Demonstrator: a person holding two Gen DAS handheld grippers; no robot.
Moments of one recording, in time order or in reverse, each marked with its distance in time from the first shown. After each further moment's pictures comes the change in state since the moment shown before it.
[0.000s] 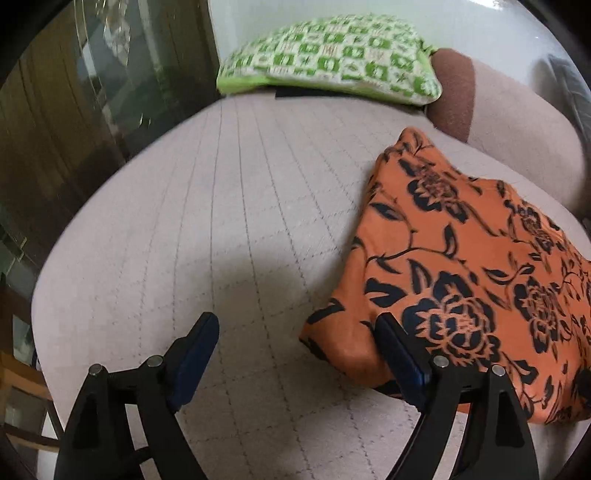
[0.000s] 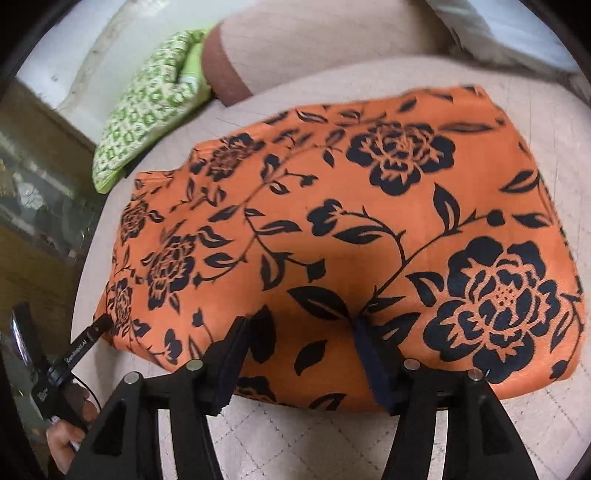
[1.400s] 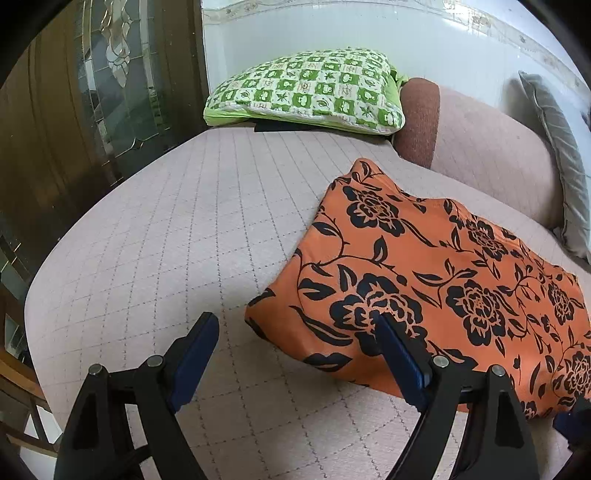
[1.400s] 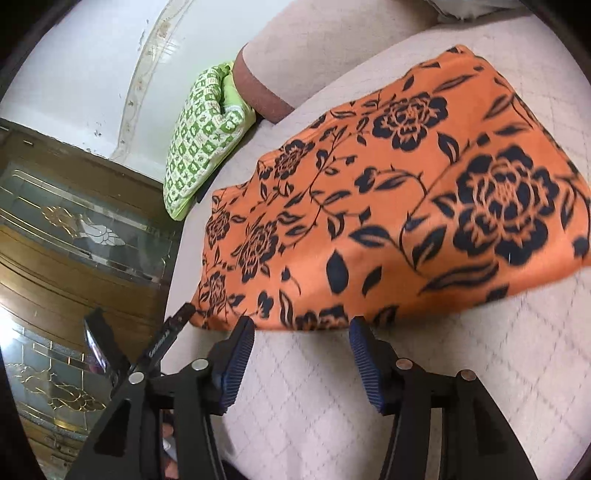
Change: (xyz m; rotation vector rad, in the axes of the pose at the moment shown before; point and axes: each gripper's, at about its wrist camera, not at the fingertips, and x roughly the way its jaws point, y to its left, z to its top) left arm -0.038 -0.022 -0.011 -0.012 -0.116 -0.075; right arm -0.046 -0.014 -0.043 0.166 -0.023 0.353
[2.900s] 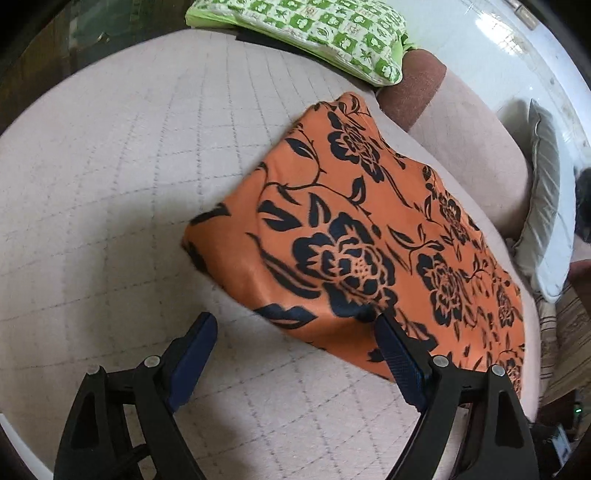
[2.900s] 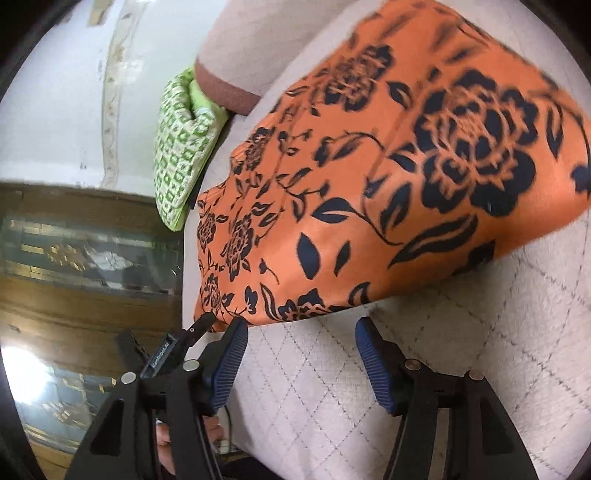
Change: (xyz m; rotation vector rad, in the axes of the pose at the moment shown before) left arm 0.041 0.016 -0.013 -0.209 0.311 -0.322; right arm 0.013 -0.042 0.001 0.218 0.071 0.073
